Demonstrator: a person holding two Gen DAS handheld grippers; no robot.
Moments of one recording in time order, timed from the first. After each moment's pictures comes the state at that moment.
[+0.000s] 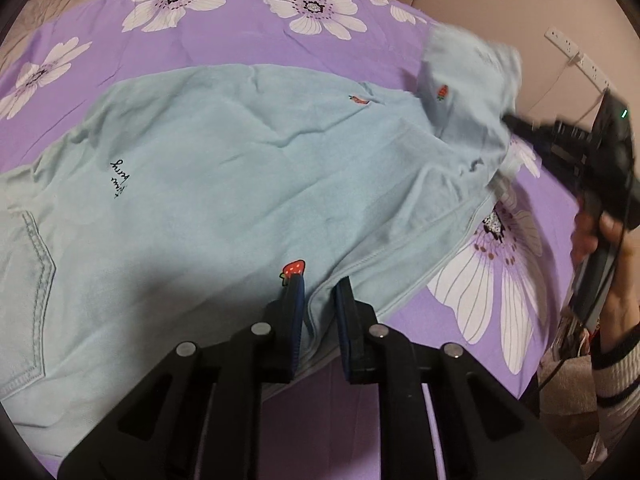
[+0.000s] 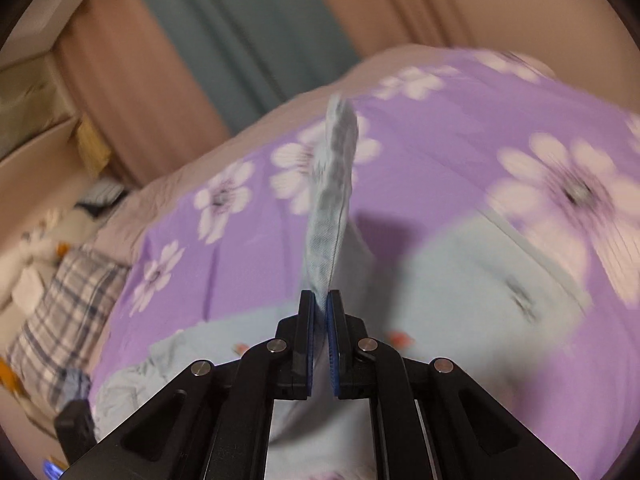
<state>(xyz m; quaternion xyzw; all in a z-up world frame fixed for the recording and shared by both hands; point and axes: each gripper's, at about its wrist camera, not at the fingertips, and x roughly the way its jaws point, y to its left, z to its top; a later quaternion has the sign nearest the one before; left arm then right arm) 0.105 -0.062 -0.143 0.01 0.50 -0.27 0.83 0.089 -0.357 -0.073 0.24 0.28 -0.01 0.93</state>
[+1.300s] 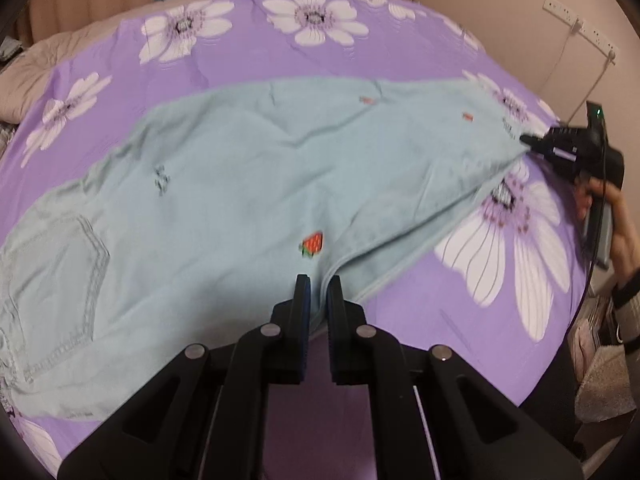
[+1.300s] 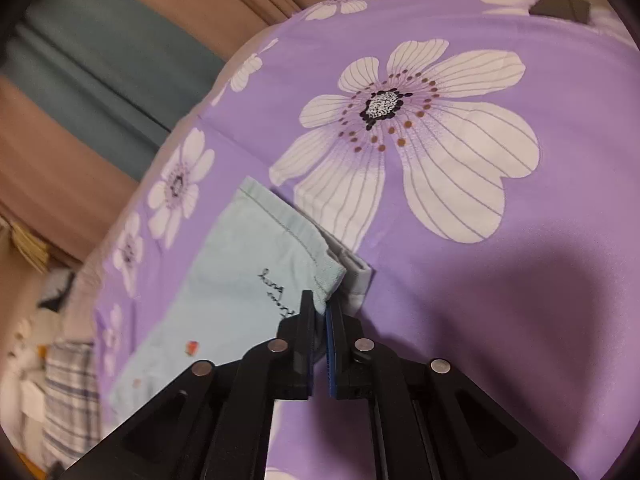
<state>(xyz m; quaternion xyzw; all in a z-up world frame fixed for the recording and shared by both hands) 0.074 -0.058 -0.131 0.08 0.47 -0.23 0.85 0.059 -0.489 -0.136 0.37 0.31 -0.12 0.87</state>
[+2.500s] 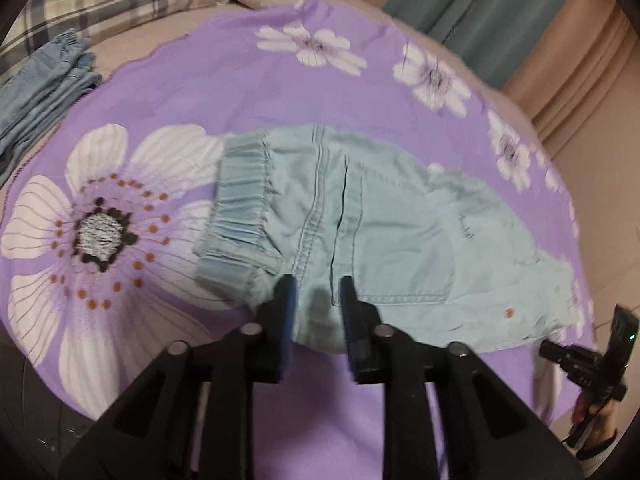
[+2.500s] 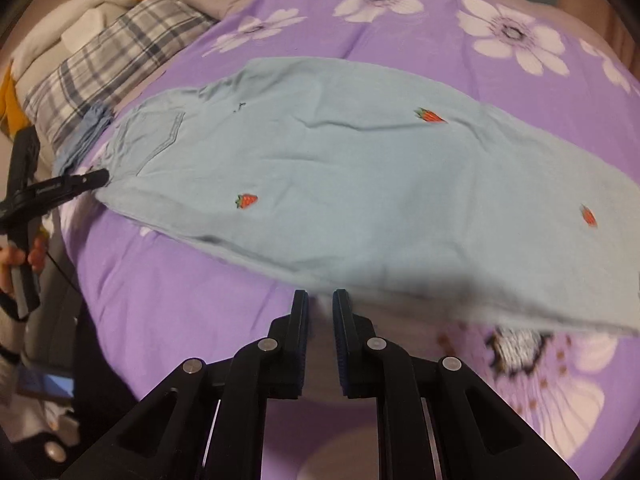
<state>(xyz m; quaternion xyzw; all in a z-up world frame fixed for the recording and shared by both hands) 0.030 0.181 -0.105 -0.21 0.43 0.00 0.88 0.090 -0.217 -0.126 -0.05 0.51 0.20 0.83</state>
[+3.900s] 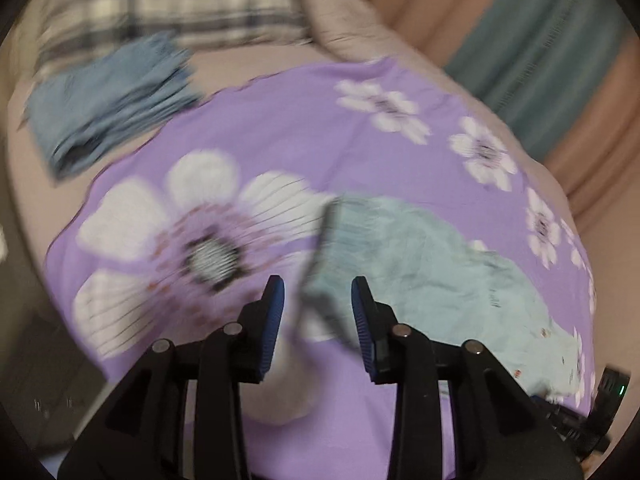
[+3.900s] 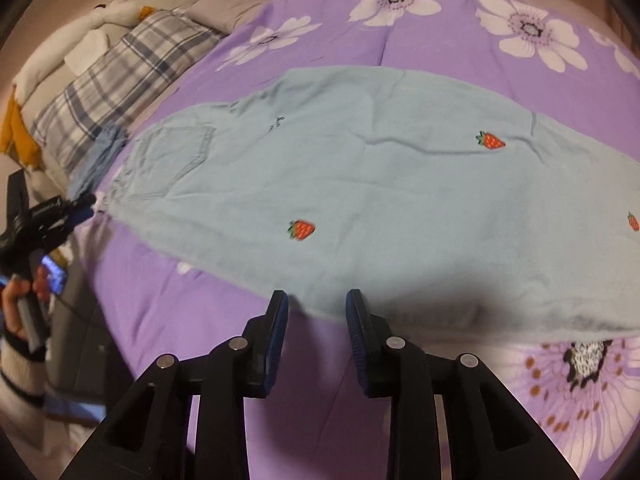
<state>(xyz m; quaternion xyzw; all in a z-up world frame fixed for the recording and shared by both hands) 0.017 0.226 -0.080 -0.24 0.37 0.09 0.89 0.098 -0.174 -0.131 0.00 0.51 0.24 0.83</state>
